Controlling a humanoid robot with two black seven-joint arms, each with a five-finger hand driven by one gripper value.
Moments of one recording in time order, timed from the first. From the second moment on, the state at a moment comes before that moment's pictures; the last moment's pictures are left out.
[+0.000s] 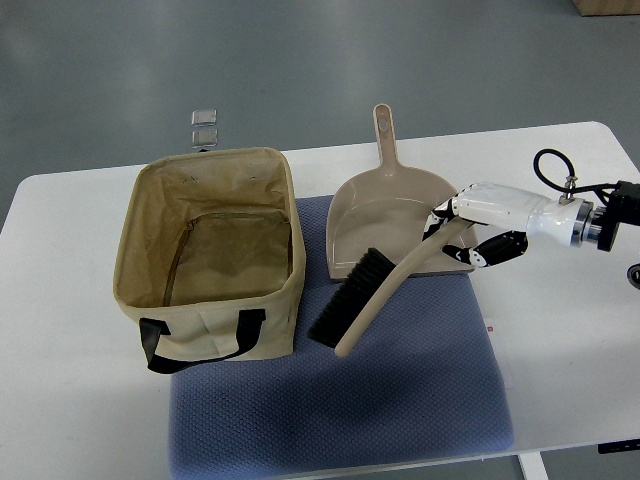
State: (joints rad) left arm 0.01 0.00 -0.15 -0.14 -0.06 -0.02 0.10; right arm 0.70 -0.77 0.51 1.29 -1.65 0.06 0.52
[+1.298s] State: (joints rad) left arm 0.01 0.00 -0.15 -0.14 -0.06 -0.02 0.10; right arm 1.23 -0.38 0.48 0.95 -1.57 0.26 0.39
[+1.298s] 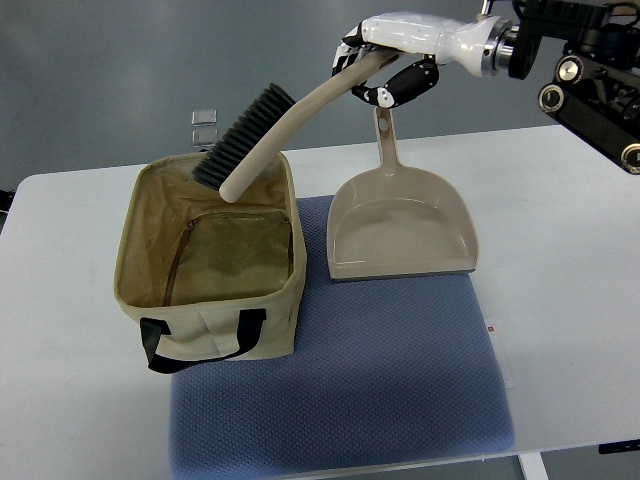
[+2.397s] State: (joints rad) left arm 0.01 0.00 -0.15 -0.14 -0.06 -0.02 0.10; right arm 1.15 -0.26 0.40 0.89 -1.63 0.00 0.41
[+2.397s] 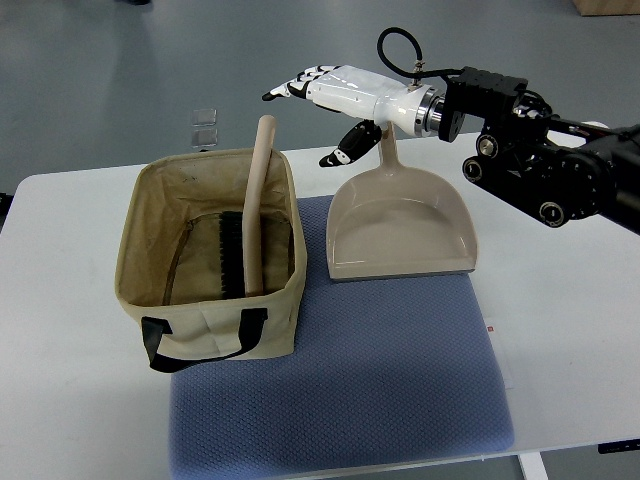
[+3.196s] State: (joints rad) left arm 0.01 0.00 -0.15 -0.14 -0.06 -0.02 0.10; right arm 0.84 -0.27 0.86 0.68 -0.80 -0.01 0.41
